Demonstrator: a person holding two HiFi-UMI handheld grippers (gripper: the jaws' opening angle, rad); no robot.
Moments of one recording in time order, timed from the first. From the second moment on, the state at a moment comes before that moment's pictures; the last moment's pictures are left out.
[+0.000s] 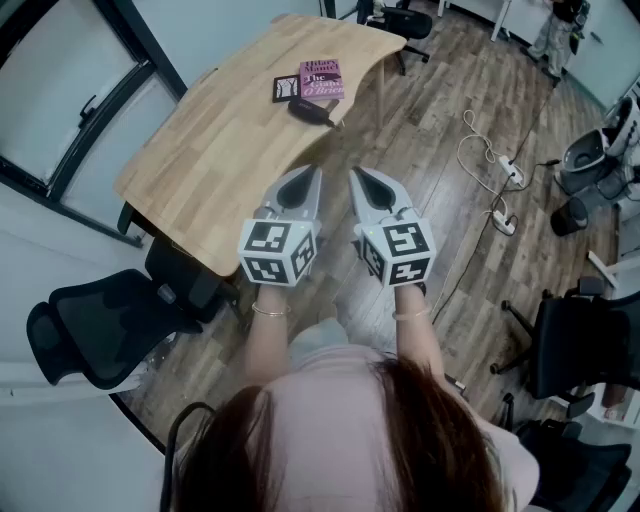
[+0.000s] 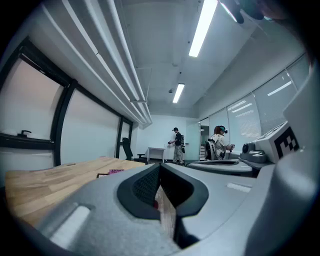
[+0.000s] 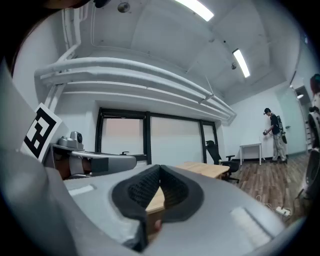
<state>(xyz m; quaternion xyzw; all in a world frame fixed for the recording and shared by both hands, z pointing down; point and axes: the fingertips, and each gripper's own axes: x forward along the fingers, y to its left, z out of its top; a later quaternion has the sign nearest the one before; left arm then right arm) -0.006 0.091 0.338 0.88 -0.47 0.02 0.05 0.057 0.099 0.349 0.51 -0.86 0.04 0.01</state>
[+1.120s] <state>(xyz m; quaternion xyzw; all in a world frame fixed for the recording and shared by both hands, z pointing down) -0.070 0.012 0.354 0.90 -0.42 0.02 0.06 -0.016 0.018 0.345 0.53 -0.85 0.03 -0.01</state>
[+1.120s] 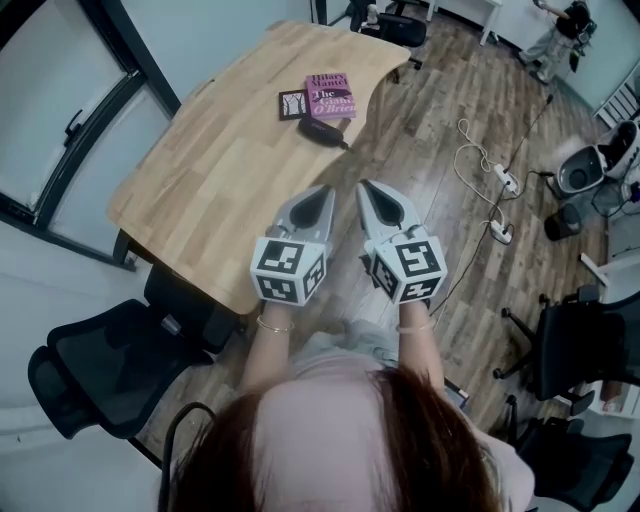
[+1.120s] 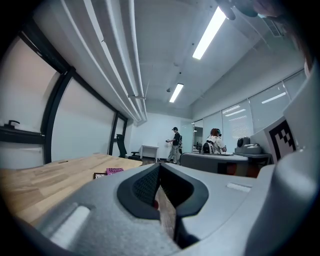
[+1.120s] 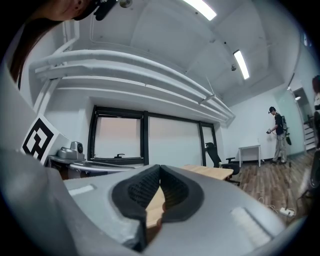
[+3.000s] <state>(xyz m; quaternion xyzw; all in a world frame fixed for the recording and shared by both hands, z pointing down) -0.064 -0.179 0.368 0.90 -0.43 0.02 0.07 -0.023 -0.179 0.376 0.52 -0.85 0.00 0.04</state>
